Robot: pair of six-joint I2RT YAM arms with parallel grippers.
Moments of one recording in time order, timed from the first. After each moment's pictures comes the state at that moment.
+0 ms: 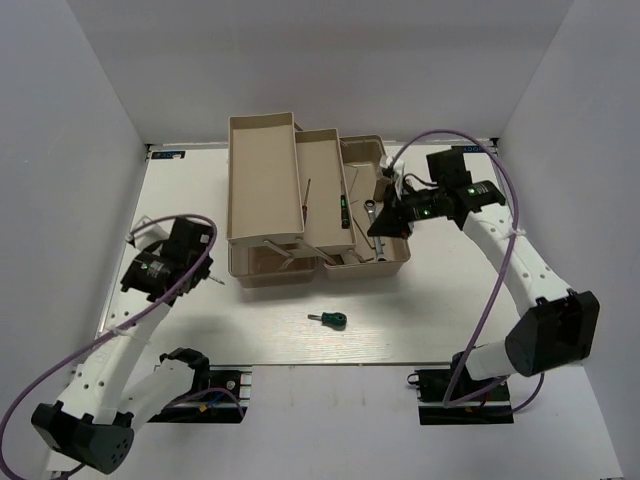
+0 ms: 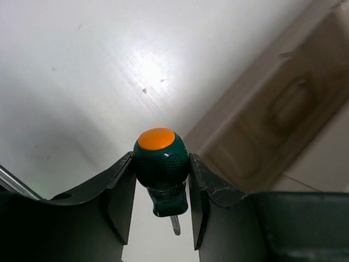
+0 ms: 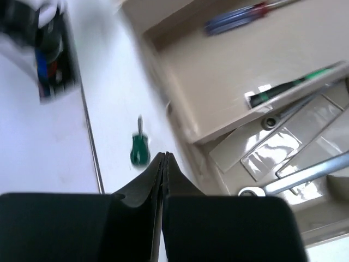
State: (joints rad) left arm -0.35 0.89 0.95 -1.11 -0.57 -1.19; right arm 0.34 1.43 1.33 -0.74 -0.94 -0.38
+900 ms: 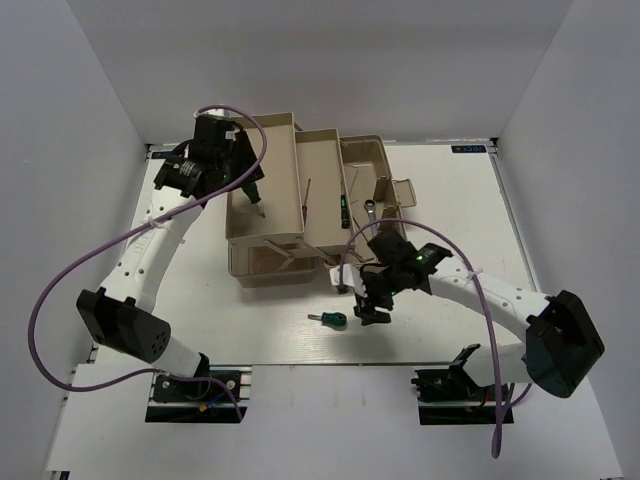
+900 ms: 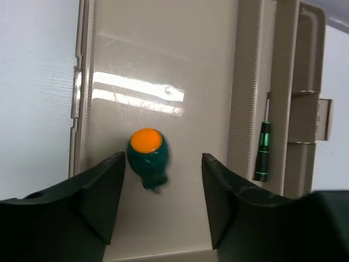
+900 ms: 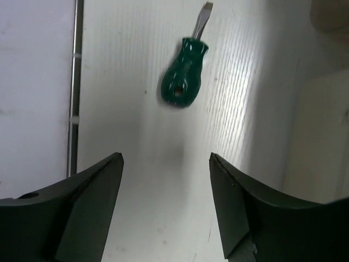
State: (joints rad) left arm -0.34 1.50 1.67 -0.84 -0.19 -0.57; right arm 0.75 1.29 0.85 -0.73 -0.61 -0.87
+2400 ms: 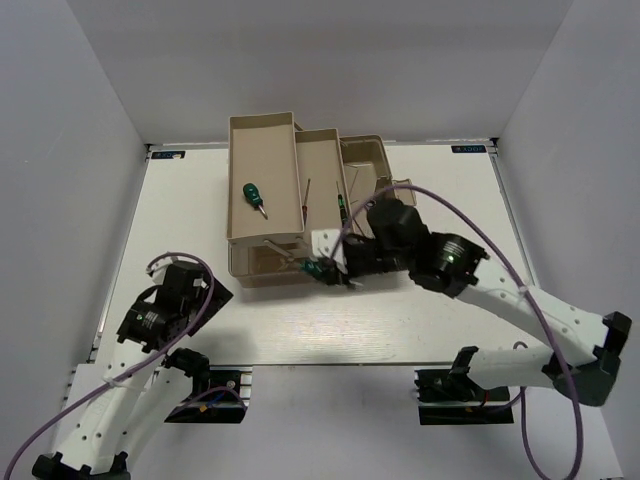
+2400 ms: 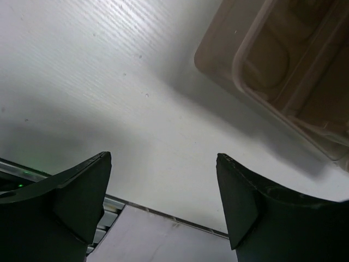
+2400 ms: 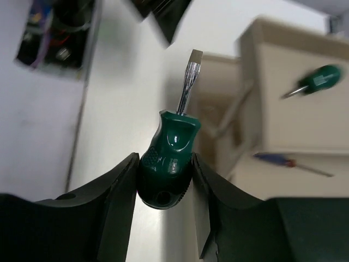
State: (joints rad) left arm -0.35 0.58 0.72 -1.07 -0.24 -1.02; right arm 1.04 1.14 1.21 -0.60 -0.47 -0.60
